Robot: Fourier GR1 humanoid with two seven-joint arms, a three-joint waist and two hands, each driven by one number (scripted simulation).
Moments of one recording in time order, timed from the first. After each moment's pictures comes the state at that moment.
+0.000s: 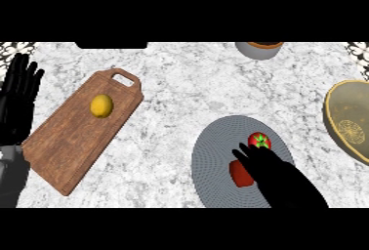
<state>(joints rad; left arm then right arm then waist) -0.25 0.40 0.13 -1.46 0.24 0.10 -0.04 -0.03 -0.37 0.52 -2.06 0.78 0.61 0.57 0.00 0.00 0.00</state>
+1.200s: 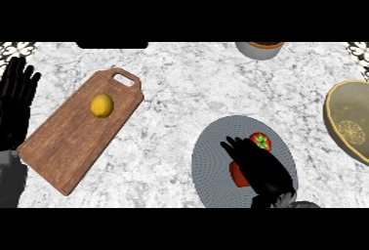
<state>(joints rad) -0.23 0.35 0.21 -1.49 0.19 0.03 -0.02 -0.08 -0.24 0.48 -1.73 0.98 0.51 0.32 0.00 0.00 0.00</state>
